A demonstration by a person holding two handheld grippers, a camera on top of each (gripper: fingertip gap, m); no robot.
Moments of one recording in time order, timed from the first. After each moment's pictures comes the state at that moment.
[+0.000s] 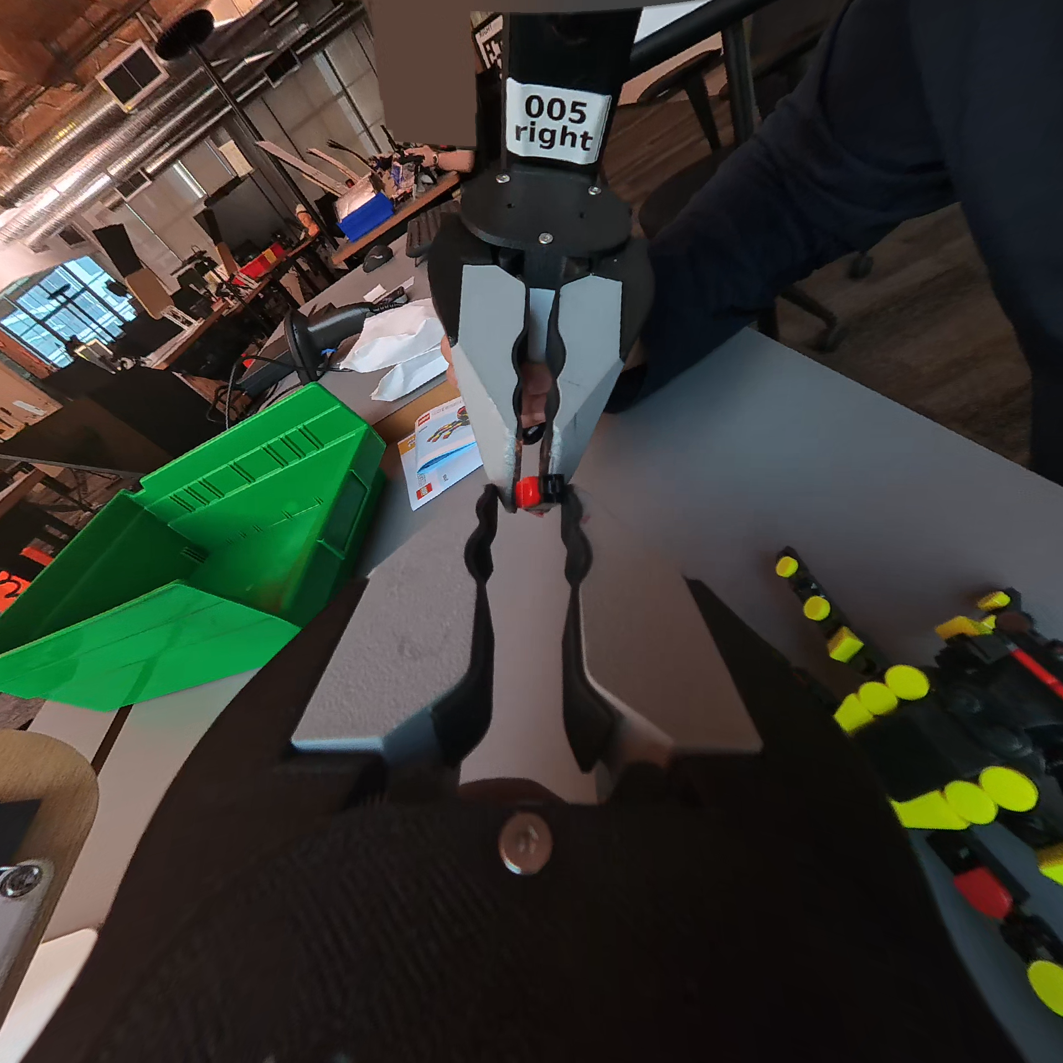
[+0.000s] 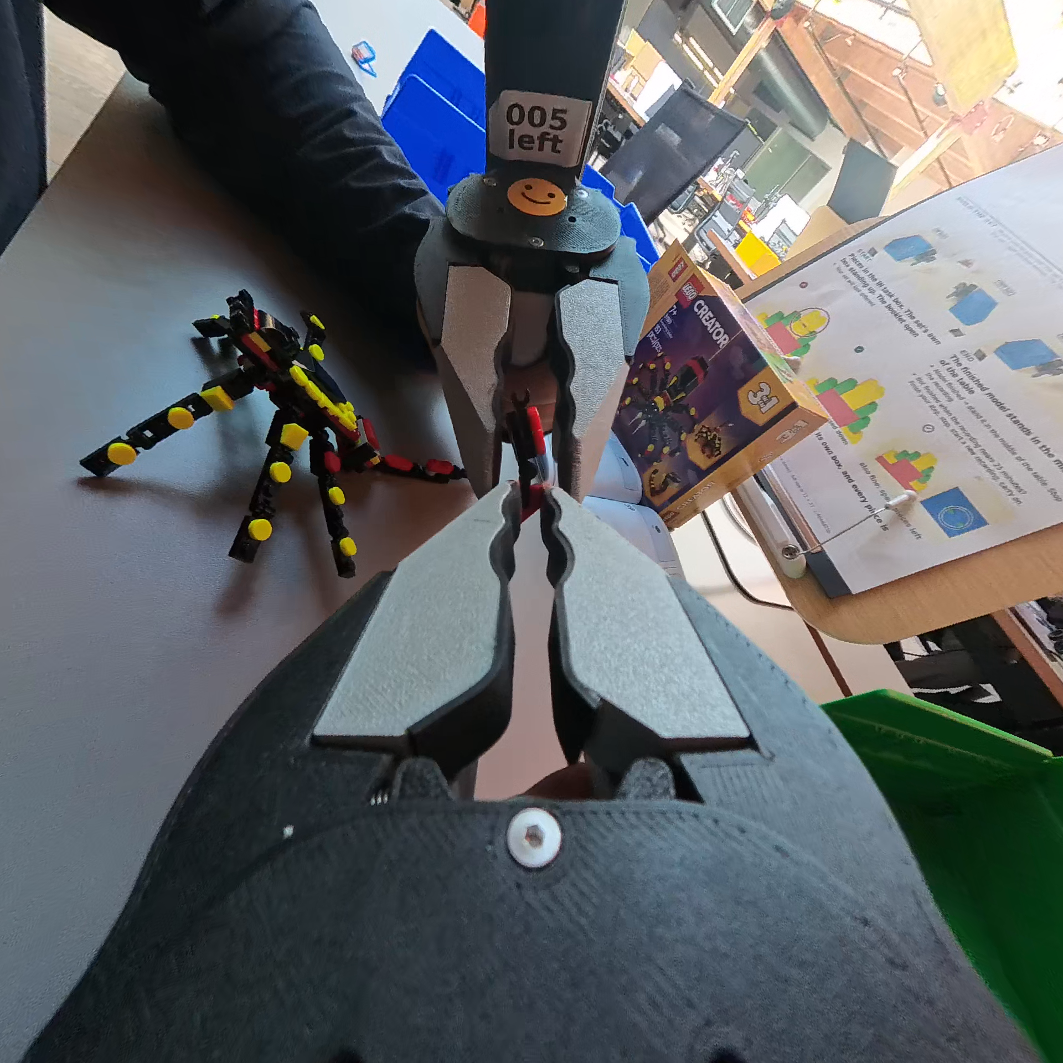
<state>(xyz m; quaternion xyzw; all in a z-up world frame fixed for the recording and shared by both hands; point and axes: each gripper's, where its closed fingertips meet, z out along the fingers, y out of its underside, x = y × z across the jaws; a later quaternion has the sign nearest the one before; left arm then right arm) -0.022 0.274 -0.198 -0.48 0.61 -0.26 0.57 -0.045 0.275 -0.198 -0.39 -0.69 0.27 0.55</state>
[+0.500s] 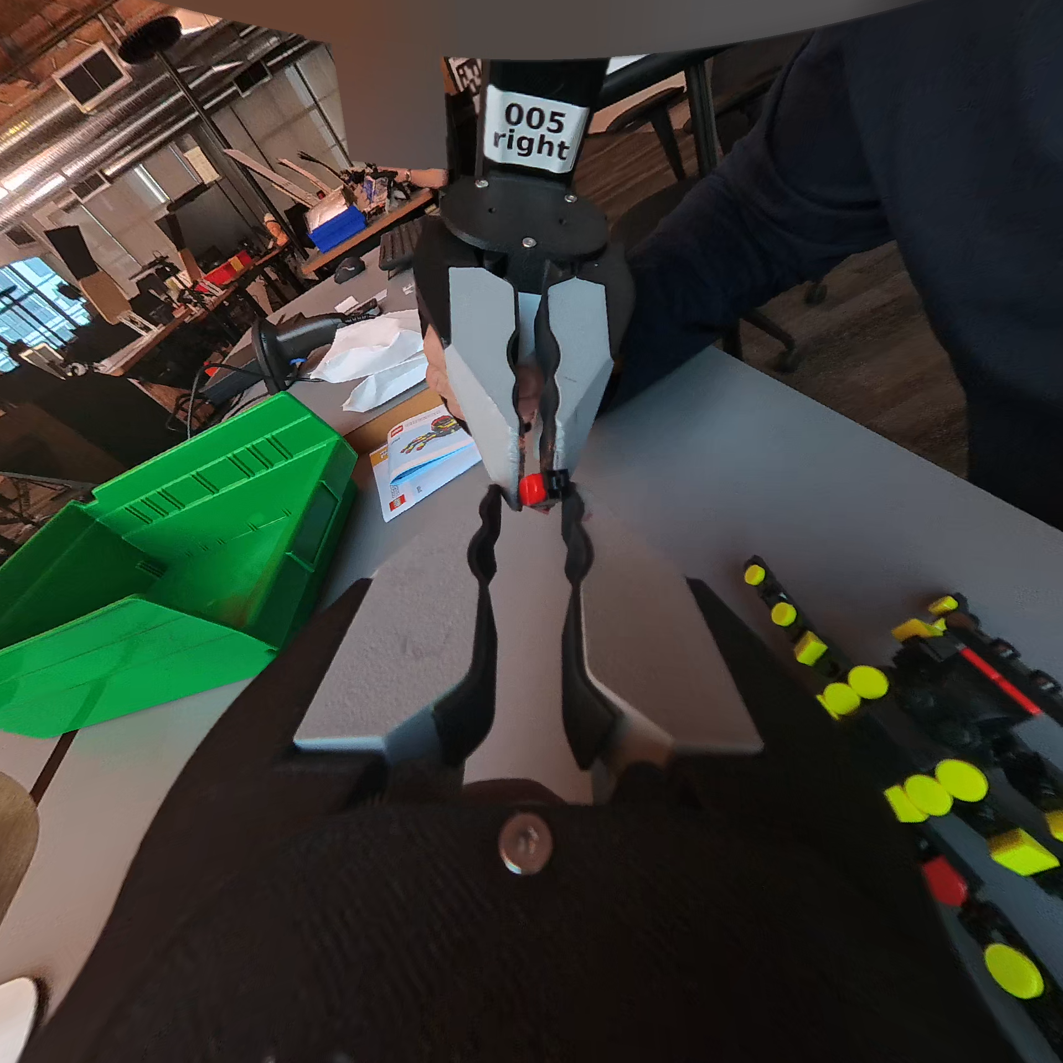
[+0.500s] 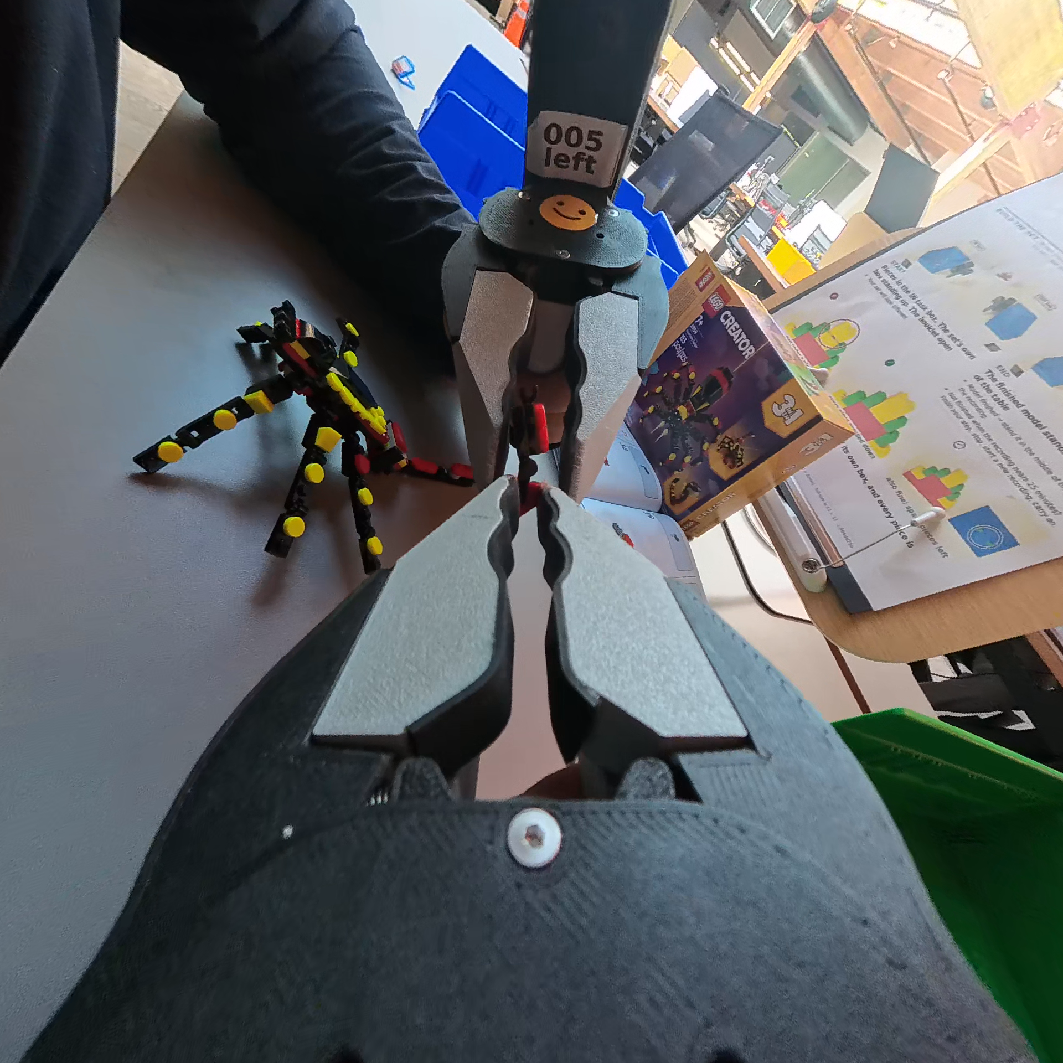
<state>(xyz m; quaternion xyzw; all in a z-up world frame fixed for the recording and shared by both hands) -0.020 0.265 -0.198 -0.48 0.61 -0.29 0.56 -0.041 0.266 -0.198 -0.38 -0.71 0.28 0.53</state>
